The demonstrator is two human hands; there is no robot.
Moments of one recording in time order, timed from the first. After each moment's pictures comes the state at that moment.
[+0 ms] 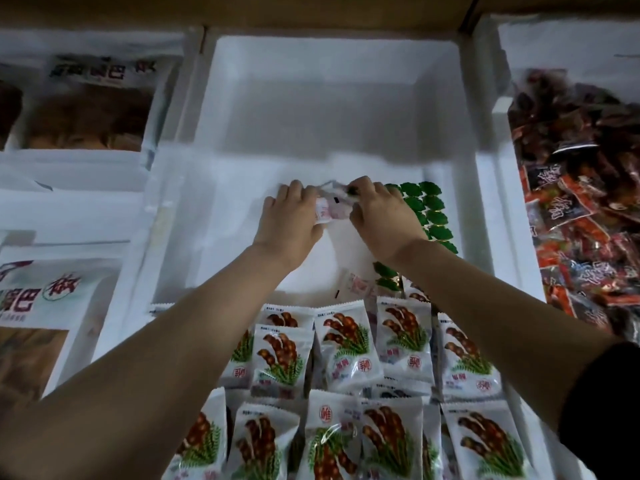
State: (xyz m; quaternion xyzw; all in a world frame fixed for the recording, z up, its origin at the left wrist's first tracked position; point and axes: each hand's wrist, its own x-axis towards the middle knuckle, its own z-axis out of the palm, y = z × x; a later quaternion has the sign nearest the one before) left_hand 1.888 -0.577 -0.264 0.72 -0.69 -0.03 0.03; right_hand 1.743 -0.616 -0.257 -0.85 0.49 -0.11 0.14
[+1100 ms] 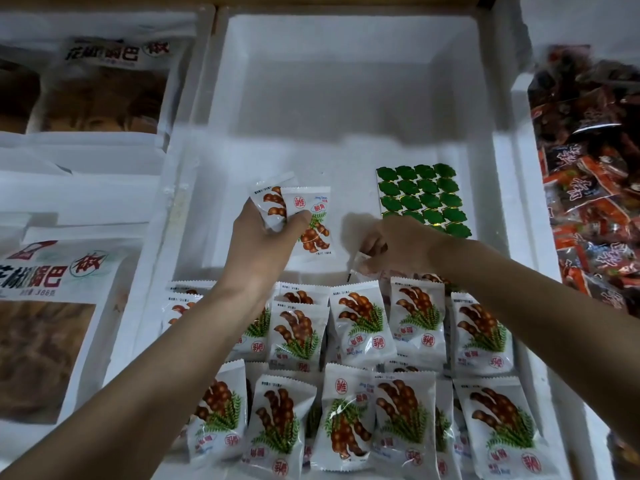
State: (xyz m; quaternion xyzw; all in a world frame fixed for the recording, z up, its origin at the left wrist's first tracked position) left_hand 1.885 -0.493 -0.217 0.71 -0.34 -0.37 0.49; right_hand 1.723 -0.592 -0.251 -0.82 0.45 0.13 0.33
